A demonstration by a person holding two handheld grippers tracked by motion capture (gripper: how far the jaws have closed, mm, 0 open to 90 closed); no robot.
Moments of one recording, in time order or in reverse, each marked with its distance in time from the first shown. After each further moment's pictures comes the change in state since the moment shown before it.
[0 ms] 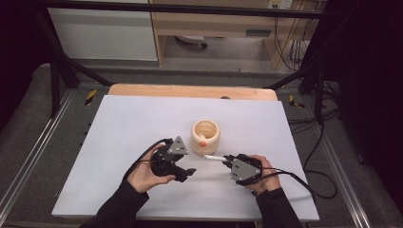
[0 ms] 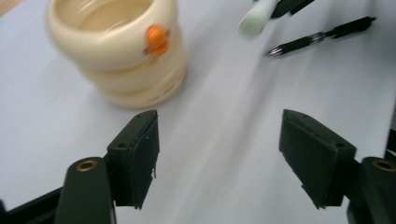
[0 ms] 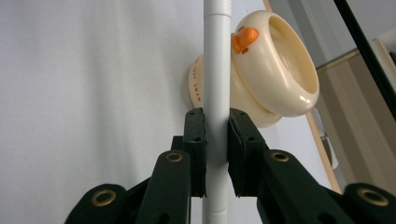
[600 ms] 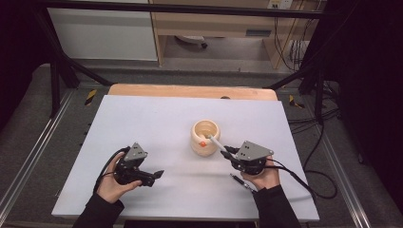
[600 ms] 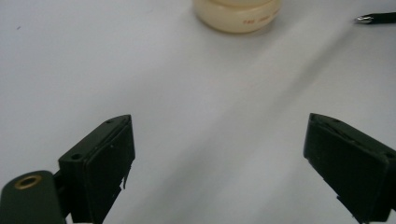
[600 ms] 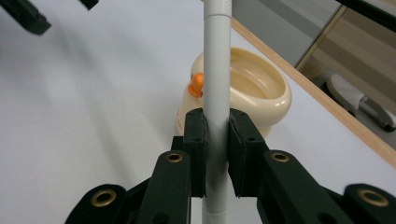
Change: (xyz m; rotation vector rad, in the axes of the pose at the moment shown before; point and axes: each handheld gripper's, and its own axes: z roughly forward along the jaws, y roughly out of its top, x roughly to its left) left arm 0.037 -0.097 -0.029 -0.079 0.146 -0.233; right arm -0.023 0.009 -0.007 -0.128 -0.010 0.491
